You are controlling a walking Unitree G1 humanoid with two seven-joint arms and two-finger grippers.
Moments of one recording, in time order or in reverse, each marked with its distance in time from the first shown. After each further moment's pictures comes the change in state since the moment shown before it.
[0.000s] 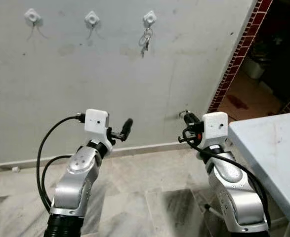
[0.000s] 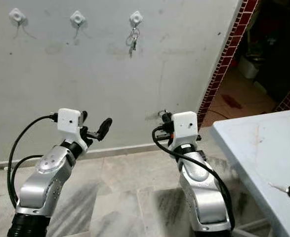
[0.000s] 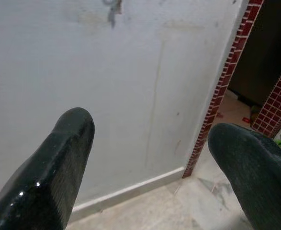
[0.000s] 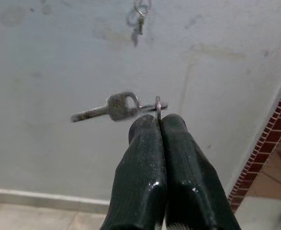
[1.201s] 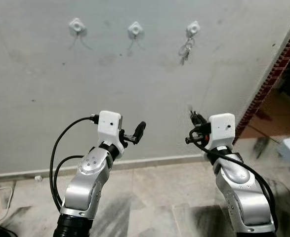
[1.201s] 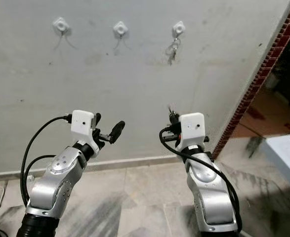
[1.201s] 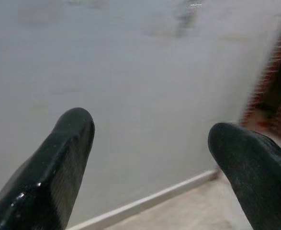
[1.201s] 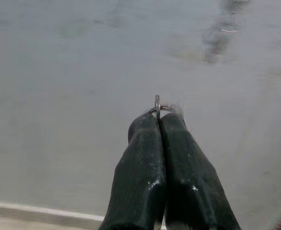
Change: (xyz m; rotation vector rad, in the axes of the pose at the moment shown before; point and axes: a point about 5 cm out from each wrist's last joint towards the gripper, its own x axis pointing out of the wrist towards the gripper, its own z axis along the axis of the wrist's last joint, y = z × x) left arm 0.001 0.000 0.002 0.038 0.007 0.011; right arm 0.003 0.007 0.002 0.007 -0.012 0.031
